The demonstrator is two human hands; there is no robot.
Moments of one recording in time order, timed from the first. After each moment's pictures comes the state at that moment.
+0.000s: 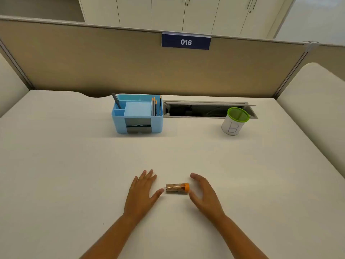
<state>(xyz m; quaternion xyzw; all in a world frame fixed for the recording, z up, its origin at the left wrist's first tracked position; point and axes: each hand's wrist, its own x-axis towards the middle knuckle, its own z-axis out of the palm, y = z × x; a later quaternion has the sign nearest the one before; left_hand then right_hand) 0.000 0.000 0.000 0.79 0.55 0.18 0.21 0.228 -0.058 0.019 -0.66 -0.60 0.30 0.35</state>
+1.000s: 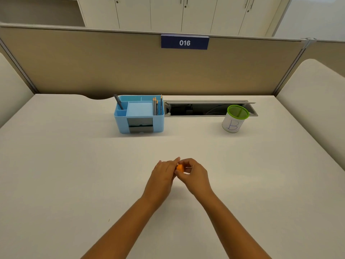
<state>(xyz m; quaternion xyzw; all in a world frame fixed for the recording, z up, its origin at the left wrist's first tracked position) 0.047 0.001 0.060 0.83 0.43 0.31 0.19 0.169 -0.025 0.101 -0.71 -0.50 0.33 0.38</state>
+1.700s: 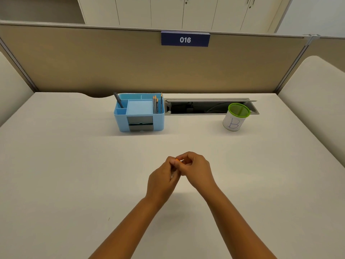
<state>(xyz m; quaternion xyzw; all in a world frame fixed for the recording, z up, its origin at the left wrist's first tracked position) 0.054 -0.010 0.084 0.74 0.48 0.38 0.27 0.166 -0.022 0.138 -0.70 -0.50 0.36 0.37</state>
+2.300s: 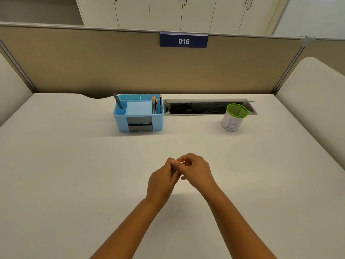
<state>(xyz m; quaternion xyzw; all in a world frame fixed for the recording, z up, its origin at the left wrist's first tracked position) 0.054 -0.011 0.078 0.75 0.50 0.34 0.27 0.170 -0.024 0.133 -0.71 -0.48 0.38 0.35</state>
